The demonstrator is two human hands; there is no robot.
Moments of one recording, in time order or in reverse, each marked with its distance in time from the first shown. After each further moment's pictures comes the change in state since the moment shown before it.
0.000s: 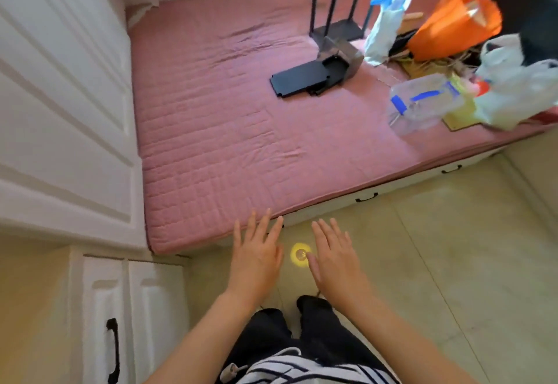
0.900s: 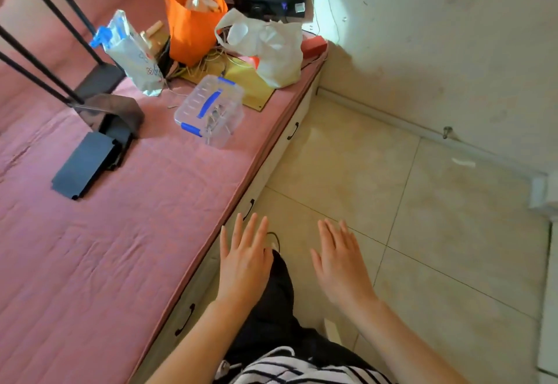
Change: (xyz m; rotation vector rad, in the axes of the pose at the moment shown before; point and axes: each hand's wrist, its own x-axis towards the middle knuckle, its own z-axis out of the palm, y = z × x) left_hand 0.162 0.354 0.093 0.137 -0.238 0.658; right_hand -0.104 0.336 -0.034 0.337 0.293 0.792
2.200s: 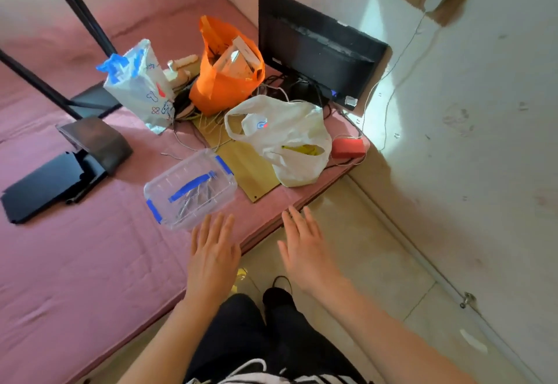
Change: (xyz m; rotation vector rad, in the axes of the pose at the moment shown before) left_hand 0.469 0.027 -0.070 -0.177 0.144 -0.460; right_hand 0.532 0.053 -0.180 -0.159 -0.194 -0.478
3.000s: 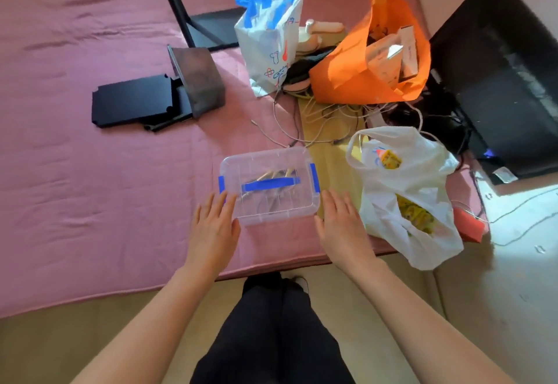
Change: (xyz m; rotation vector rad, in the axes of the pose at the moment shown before) left_hand 0.098 -0.176 0.023 -0.048 0.011 -0.471; right_hand 0.246 -0.064 0.044 -0.171 -0.229 -0.260
